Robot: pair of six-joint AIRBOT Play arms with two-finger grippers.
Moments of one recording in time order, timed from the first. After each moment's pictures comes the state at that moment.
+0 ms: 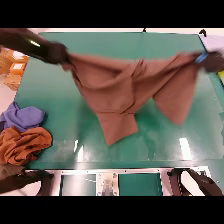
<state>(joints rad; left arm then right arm) -0.22 -1.41 1.71 1.28 -1.37 -1.46 -0.31 -0.88 0.95 -0.51 1.00 0.94</state>
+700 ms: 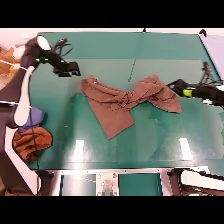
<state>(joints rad) -0.04 -1.98 2.06 1.17 -1.40 -1.50 -0.42 -1.37 0.96 -0.55 0.90 0.94</state>
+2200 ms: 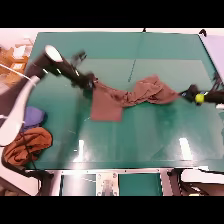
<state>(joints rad) -0.19 -1.71 1.72 0.88 -1.34 -1.45 -0.58 -1.43 1.07 -0.63 1.09 1.07</state>
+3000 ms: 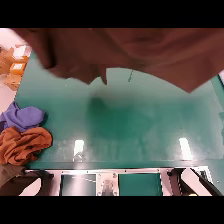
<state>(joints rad) -0.02 -1.02 2.11 0.70 -0.93 -1.28 -0.71 -0.95 1.92 -0.50 1.06 1.25</state>
